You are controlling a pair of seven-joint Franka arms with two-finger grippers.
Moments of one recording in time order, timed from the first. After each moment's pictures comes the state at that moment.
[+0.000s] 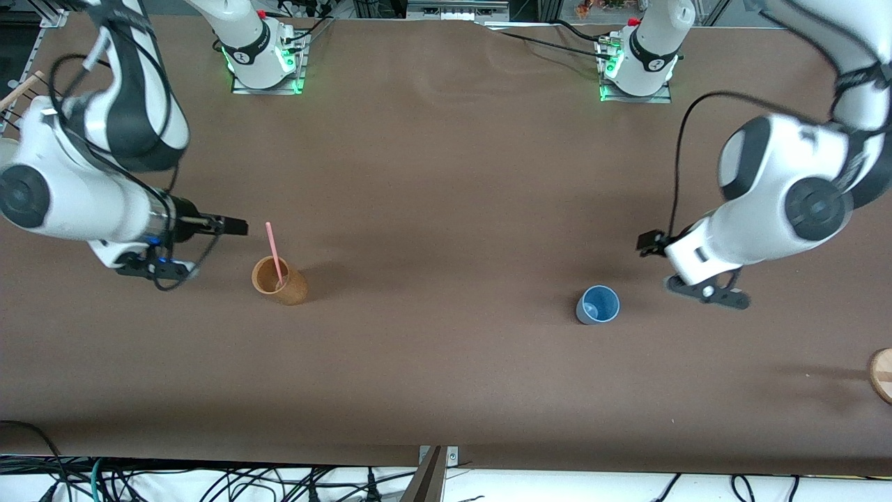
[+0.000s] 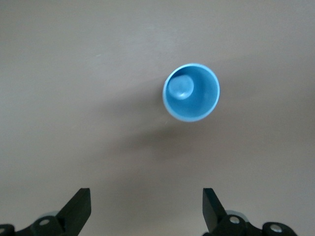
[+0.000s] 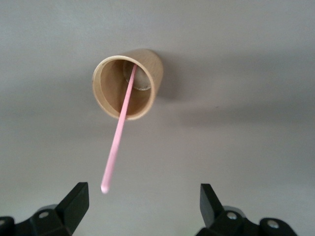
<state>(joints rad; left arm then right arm) -0.11 0.44 -0.08 -1.55 0.00 1.84 0.07 0.14 0.36 0.00 -1.64 0.17 1.74 0.21</state>
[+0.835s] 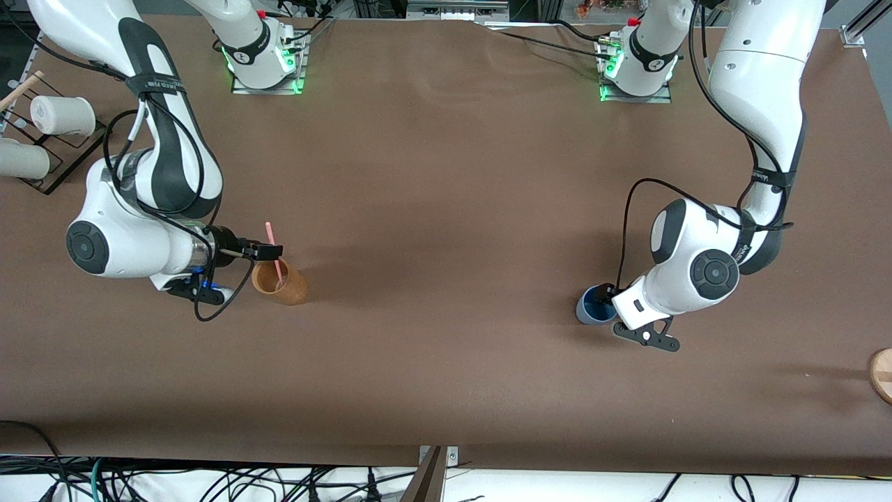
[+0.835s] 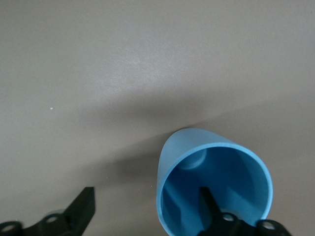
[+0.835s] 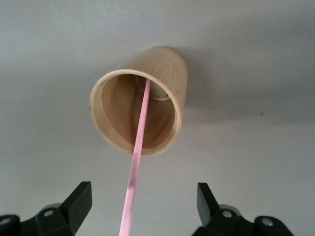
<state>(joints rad) -0.12 0.69 -0.08 -1.54 0.00 2.17 0.12 0.13 0.48 0.01 -1.63 0.28 1.83 0.23</state>
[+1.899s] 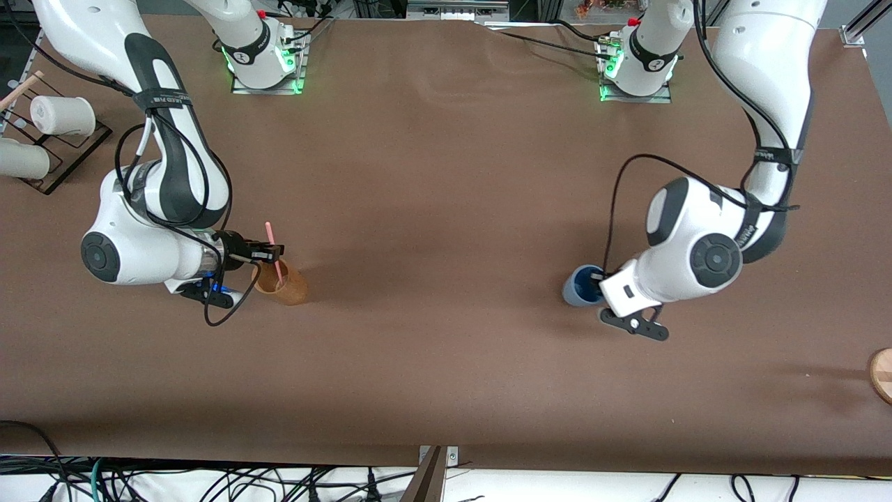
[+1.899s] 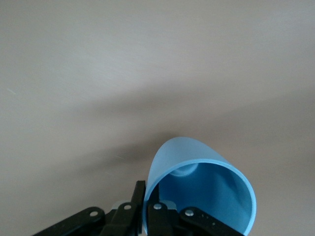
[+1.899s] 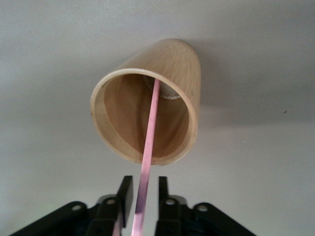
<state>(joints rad) -0.13 0.60 -0.21 -1.50 -0.04 1.99 -0.10 0.13 0.52 0.01 -1.63 0.34 1.84 0.23</state>
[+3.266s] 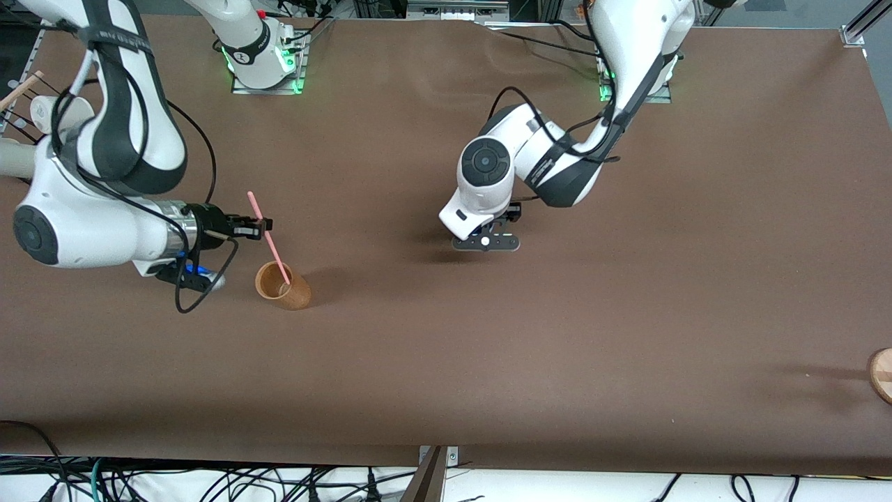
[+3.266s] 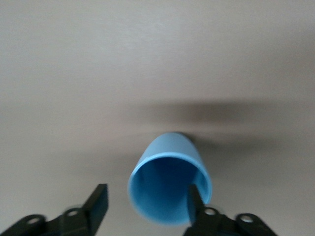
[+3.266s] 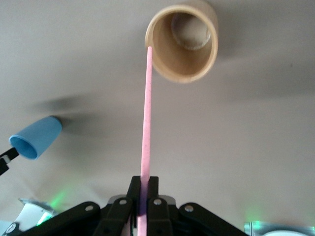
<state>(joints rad) -0.47 0.59 -0.27 -1.49 0.10 1.89 -0.76 0.13 0.41 0.01 -1.49 0.39 1.54 0.31</state>
